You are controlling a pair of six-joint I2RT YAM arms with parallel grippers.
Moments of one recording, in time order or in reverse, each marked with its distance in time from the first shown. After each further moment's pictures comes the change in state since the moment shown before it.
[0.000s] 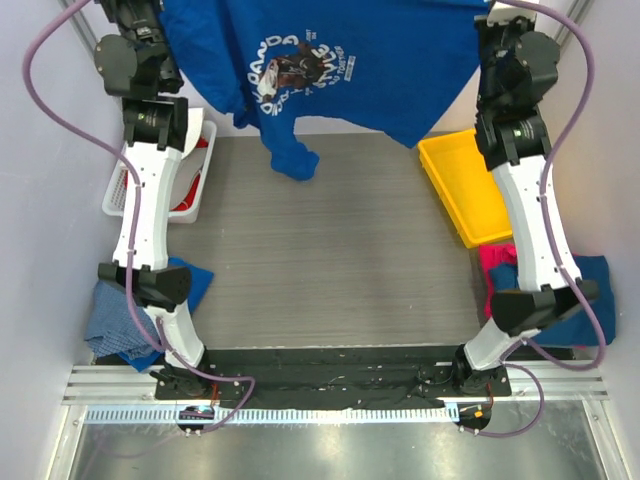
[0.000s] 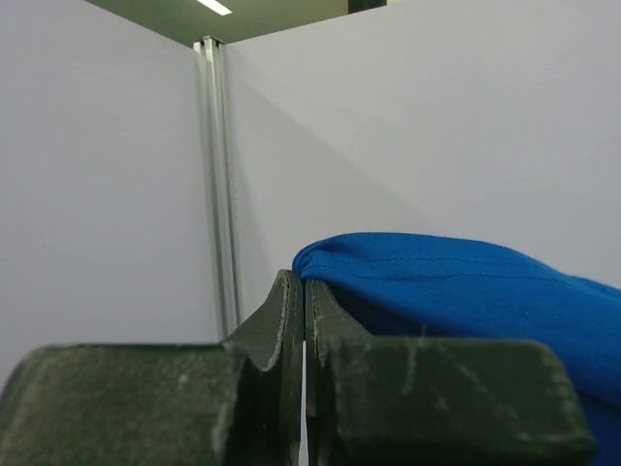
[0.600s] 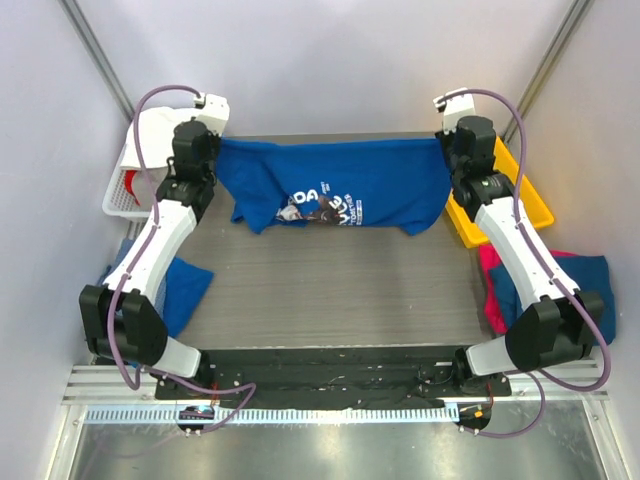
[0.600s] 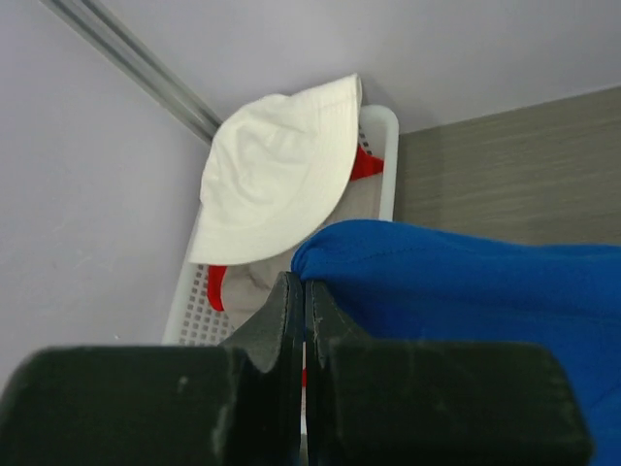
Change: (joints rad) left arm -0.005 -0.433 -1.164 -0.335 -0.008 -0.109; right arm -0.005 -0.265 -0.800 -0.147 -0.032 0.124
